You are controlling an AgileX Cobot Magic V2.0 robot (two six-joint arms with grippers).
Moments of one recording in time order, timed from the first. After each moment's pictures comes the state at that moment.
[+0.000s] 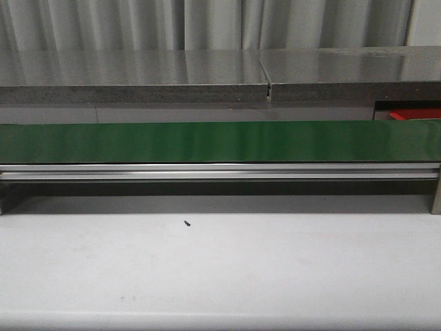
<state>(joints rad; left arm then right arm) -0.10 0.31 -0.40 -0.59 0.40 0.48 0.01 0.00 -0.05 -0.08 0.24 0.06</state>
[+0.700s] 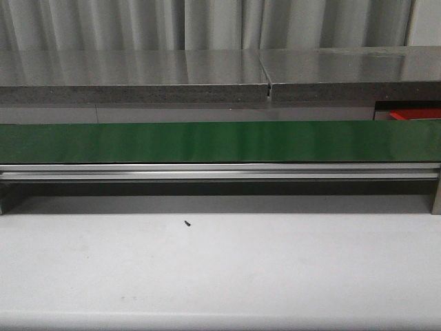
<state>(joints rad) -0.10 0.31 -0.40 -0.59 0.40 0.48 0.01 -0.01 0.03 -0.09 0.13 0.07</state>
